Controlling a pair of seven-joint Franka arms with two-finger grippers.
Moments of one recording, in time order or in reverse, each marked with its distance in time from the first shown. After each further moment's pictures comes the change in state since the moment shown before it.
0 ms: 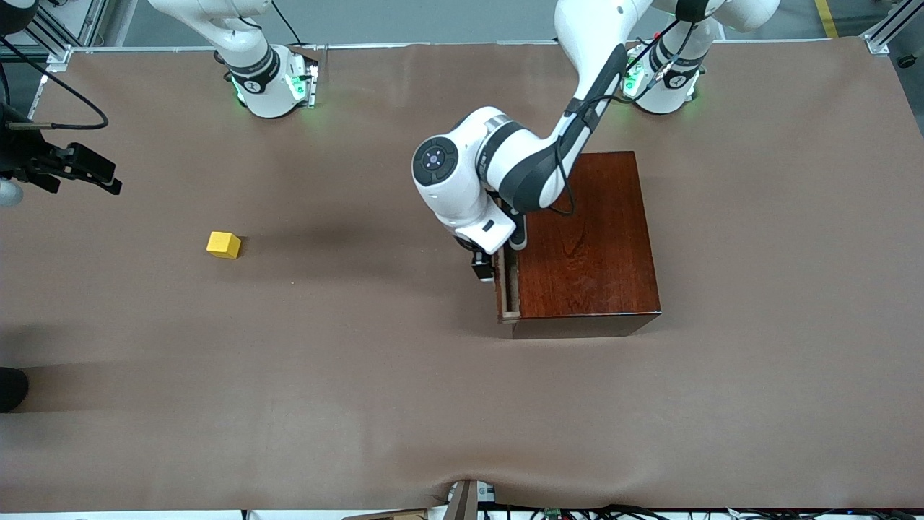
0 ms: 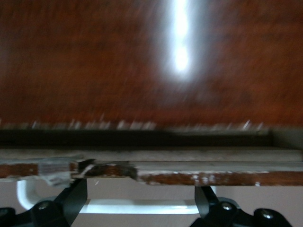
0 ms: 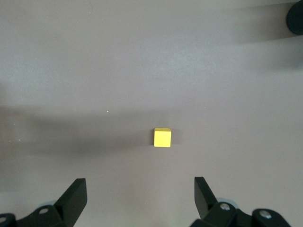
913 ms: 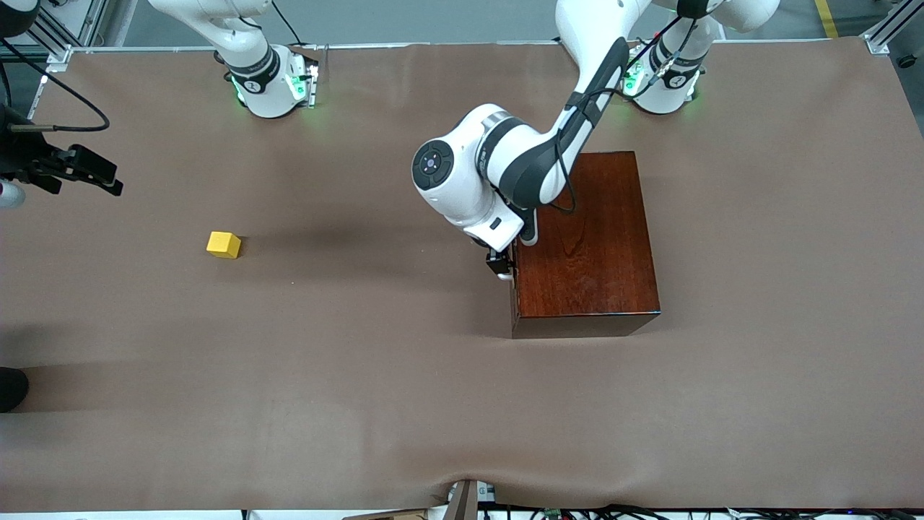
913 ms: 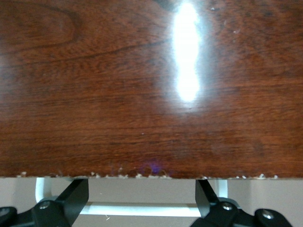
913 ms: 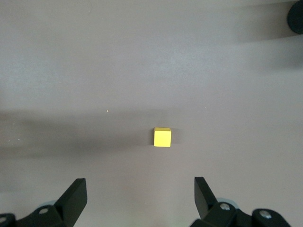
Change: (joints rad) left arm -0.020 -0.009 0.007 -0.006 0.037 -0.116 0.010; right arm 0.000 0.005 0.000 0.000 0.000 0.000 0.000
